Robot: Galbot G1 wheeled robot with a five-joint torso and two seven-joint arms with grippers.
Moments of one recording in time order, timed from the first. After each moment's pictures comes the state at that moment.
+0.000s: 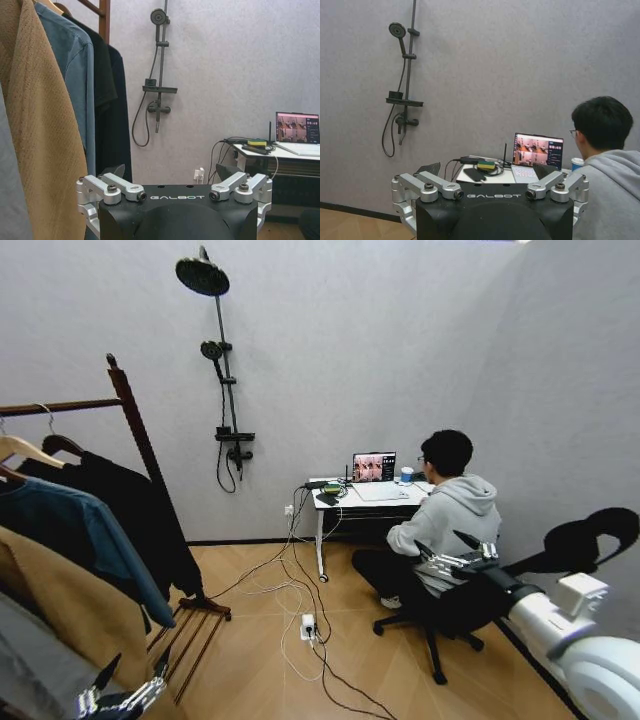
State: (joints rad) left arm 1.94 -1.35 -0.90 -2.27 -0.51 -0.14 0.13; right arm -1.52 0.91 1.14 2.39 0.80 -0.48 -0.01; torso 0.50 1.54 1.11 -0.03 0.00
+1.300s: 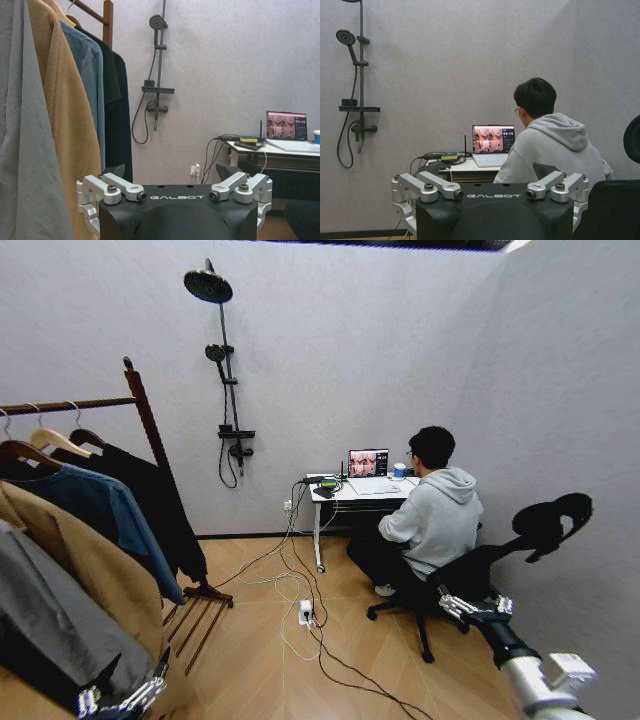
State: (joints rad) left arm 1.94 -1.35 -0.90 -2.27 -0.51 -0.14 0.13; right arm -1.62 1.34 1.01 2.32 0.45 -0.18 -0.10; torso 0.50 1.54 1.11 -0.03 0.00
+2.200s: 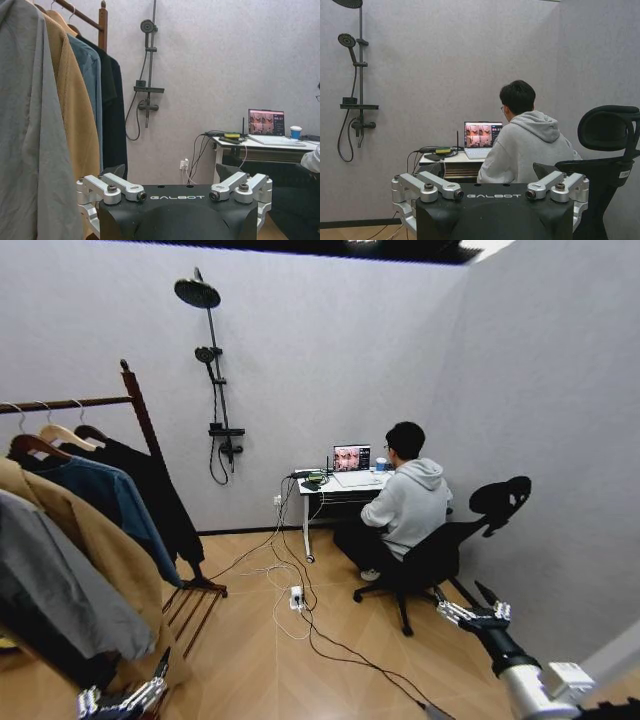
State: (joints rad) left arm 1.94 -1.35 -0.90 -2.27 -0.51 -0.14 0.14; right arm -1.65 1.35 1.01 2.33 0.44 -0.17 -0.10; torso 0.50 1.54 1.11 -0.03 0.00
